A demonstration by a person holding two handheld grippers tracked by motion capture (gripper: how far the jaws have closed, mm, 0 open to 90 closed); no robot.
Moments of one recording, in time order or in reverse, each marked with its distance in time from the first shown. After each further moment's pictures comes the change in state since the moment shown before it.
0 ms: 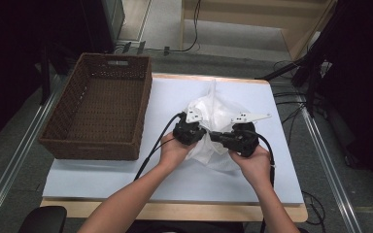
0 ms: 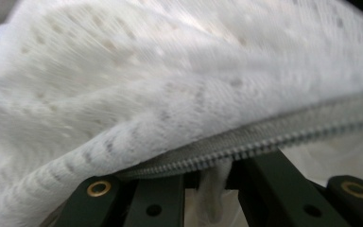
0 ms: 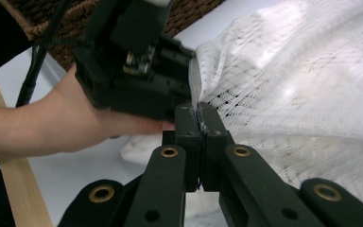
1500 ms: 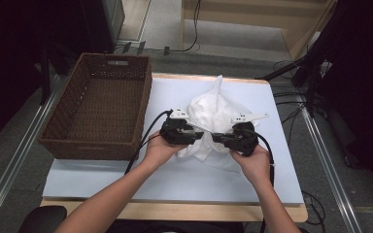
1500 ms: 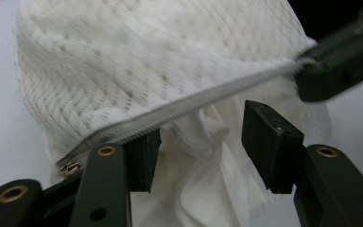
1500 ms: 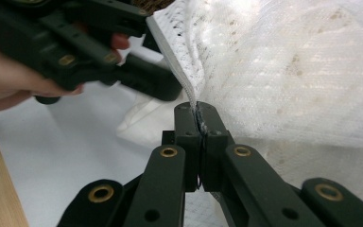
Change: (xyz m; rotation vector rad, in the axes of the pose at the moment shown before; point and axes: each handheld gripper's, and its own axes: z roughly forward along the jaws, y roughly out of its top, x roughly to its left) left arm 0.015 -0.007 -0.040 0.076 -0.128 0.031; right arm -0.018 -0.010 0.012 0.052 -0.026 0.028
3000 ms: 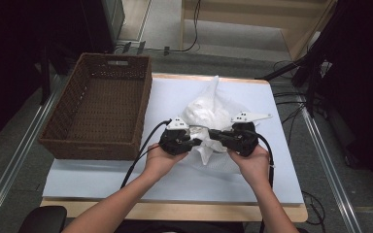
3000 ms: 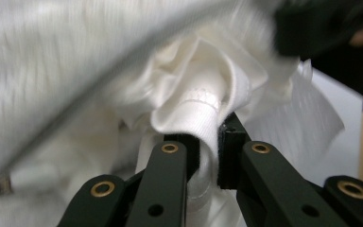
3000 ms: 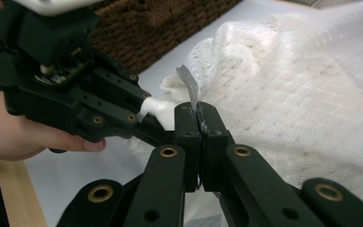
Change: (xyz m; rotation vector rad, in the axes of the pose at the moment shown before) left arm -0.024 -0.009 -0.012 -0.104 -0.065 -0.062; right arm 0.024 0.013 -0.016 -0.101 0.014 -0.045
